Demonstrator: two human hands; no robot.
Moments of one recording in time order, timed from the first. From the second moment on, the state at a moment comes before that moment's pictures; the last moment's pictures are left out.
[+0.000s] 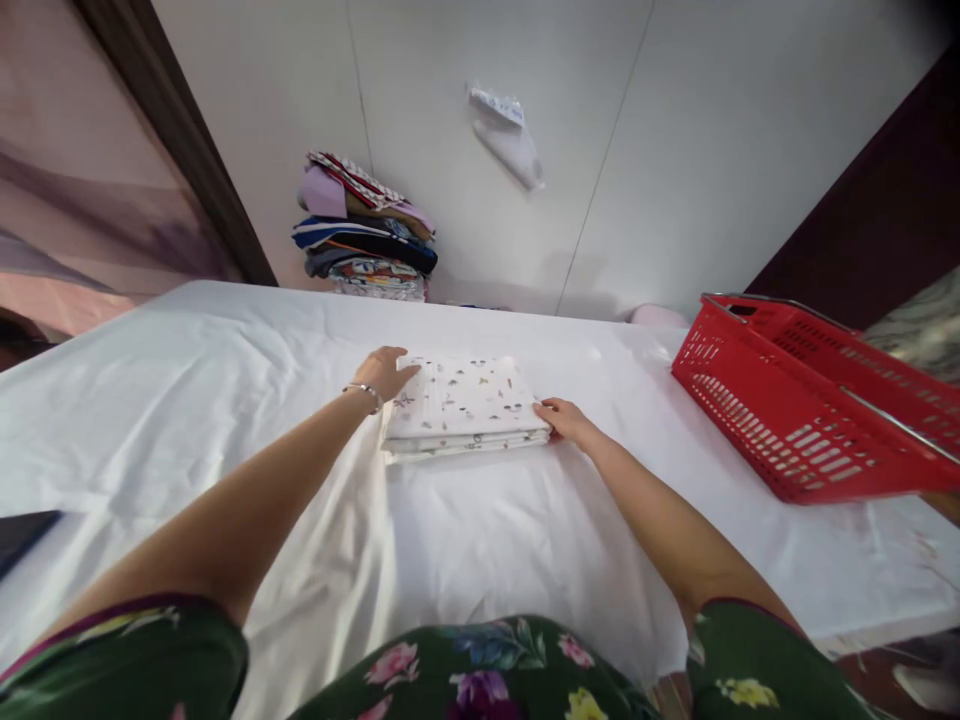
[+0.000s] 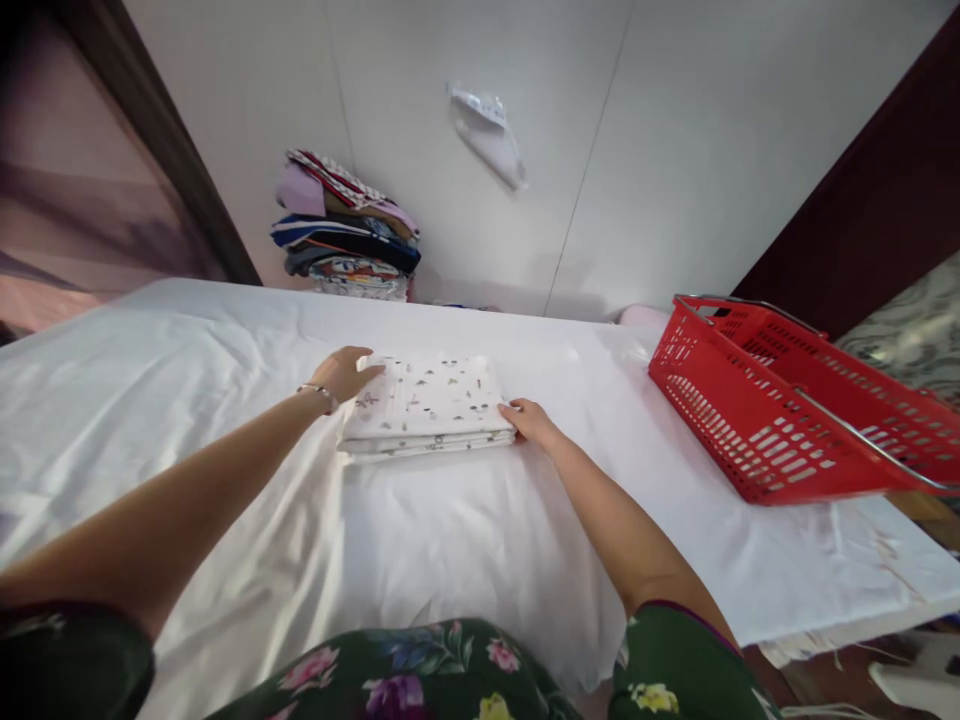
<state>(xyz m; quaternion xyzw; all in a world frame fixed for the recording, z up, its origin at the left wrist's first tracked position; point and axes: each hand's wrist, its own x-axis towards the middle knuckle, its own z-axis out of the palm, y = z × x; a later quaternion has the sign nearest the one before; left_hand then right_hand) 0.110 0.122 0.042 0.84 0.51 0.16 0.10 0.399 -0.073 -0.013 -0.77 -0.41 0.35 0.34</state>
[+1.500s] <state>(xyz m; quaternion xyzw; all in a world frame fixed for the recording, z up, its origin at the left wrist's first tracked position) 0.094 0.024 0.008 0.92 0.34 0.17 0.07 0.349 -0.074 -0.004 -0.60 -0.77 -0.02 0.21</state>
